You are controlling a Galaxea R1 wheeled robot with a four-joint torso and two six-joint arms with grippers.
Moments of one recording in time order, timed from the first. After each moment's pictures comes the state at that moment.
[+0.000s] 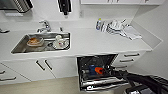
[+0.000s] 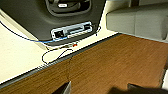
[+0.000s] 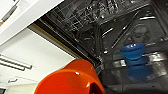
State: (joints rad) left arm 1.59 3.07 -2.81 1.42 -0.28 -1.18; right arm -0.43 2.77 -2.15 -0.21 -0.05 0.44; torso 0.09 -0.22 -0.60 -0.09
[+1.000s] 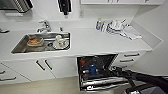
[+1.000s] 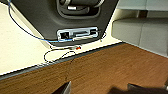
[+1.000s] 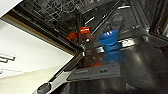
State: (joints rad) left arm 1.59 3.07 -2.81 1.25 -0.27 -1.18; right arm -0.43 2.60 -2.02 -0.20 -0.22 0.48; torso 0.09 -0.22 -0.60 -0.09
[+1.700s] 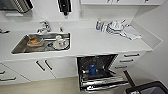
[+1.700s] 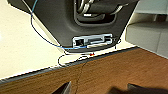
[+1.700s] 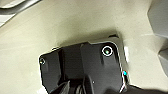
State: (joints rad) left arm 1.55 3.08 -2.82 1.21 -0.15 -1.18; right arm -0.89 2.35 -1.77 -0.21 -0.31 0.47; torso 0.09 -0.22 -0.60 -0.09
